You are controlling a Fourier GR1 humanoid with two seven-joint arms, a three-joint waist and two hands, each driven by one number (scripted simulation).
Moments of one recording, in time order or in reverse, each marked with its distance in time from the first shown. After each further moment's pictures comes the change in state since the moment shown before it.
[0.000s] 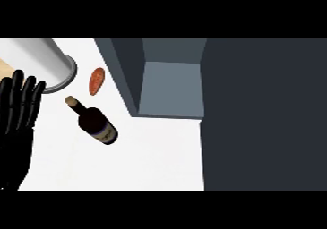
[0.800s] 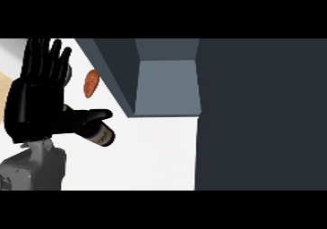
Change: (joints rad) left arm -0.330 -0.111 0.069 0.246 0.128 0.202 0.215; right arm 0.157 -0.121 -0.020 -0.180 -0.272 0.209 0.172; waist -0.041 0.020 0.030
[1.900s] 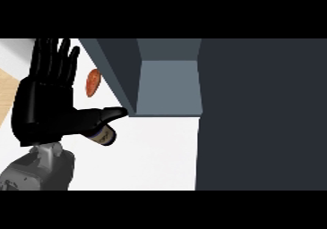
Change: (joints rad) left arm -0.028 -0.005 -0.101 -0.052 -0.055 0.147 0.107; right arm -0.032 0.030 -0.090 -0.069 -0.073 0.065 0.165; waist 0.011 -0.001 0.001
